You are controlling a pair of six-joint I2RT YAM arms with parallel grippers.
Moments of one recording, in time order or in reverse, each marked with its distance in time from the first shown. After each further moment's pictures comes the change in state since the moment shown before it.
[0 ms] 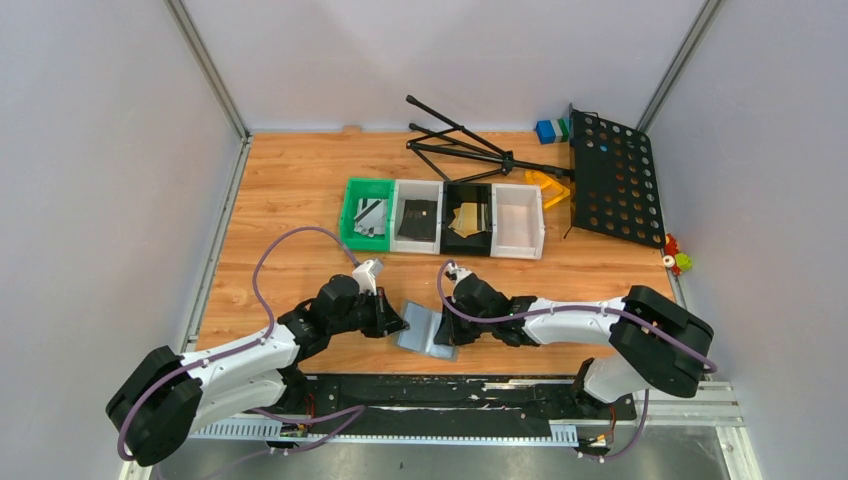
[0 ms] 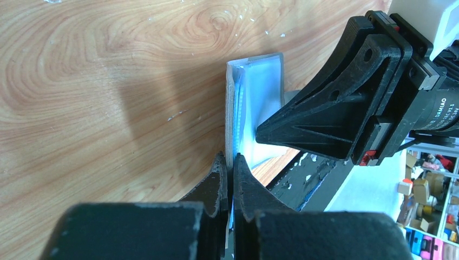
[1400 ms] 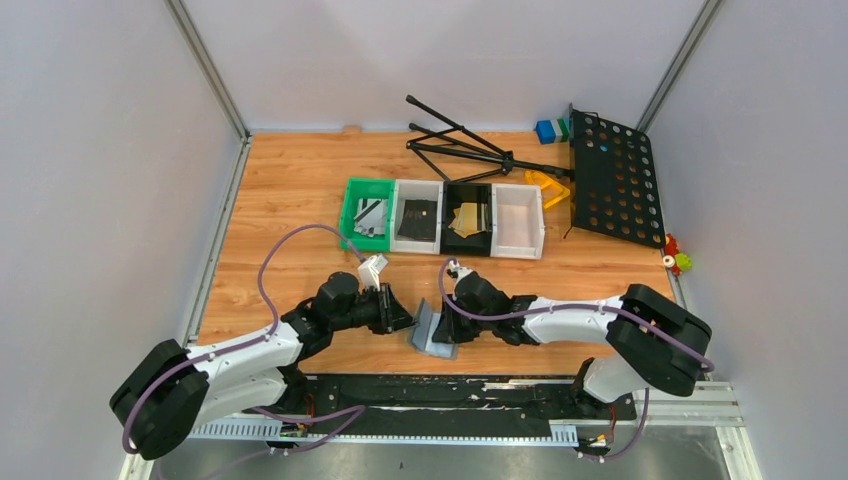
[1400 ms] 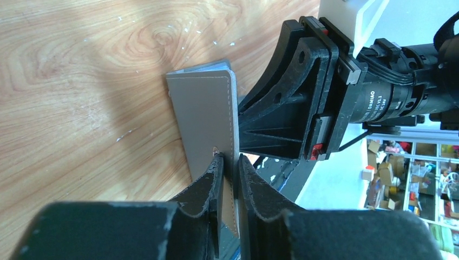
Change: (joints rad) left arm -0.001 0.034 0.002 0.139 0.087 -0.058; right arm -0.013 0.011 -0.001 0.025 -0.016 0.026
